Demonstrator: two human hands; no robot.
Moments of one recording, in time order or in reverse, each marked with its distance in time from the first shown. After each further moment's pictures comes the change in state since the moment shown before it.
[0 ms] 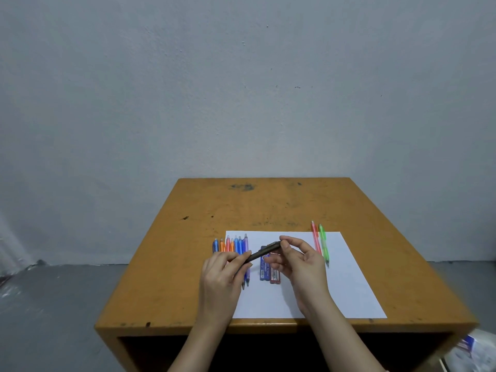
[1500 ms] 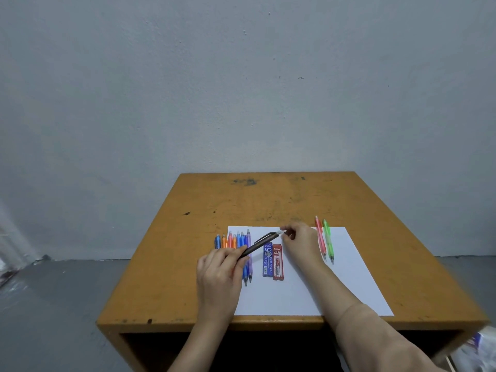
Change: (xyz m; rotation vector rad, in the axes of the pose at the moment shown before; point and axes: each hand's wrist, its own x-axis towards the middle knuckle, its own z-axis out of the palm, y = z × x) left_hand -0.003 -0.002 -0.001 0.075 -0.011 -0.096; right_hand 0.103 0.036 -0.017 -1.010 0.057 -0.323
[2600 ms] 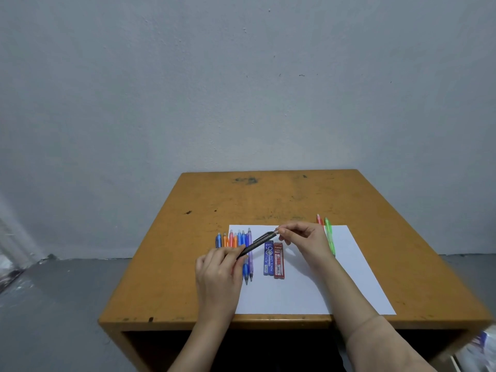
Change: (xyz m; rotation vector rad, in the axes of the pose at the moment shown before) left_hand 0.000 0.003 0.000 0.103 -0.020 -0.069; right_hand -0.024 -0.014 -0.033 0.811 -0.236 -0.045
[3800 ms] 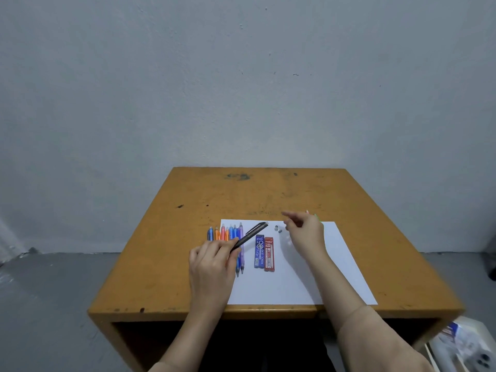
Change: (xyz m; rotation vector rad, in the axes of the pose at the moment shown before) left_hand 0.002 0.002 -0.001 0.005 0.037 0.075; right_hand 0.001 -0.014 0.001 -0.545 0.288 0.118
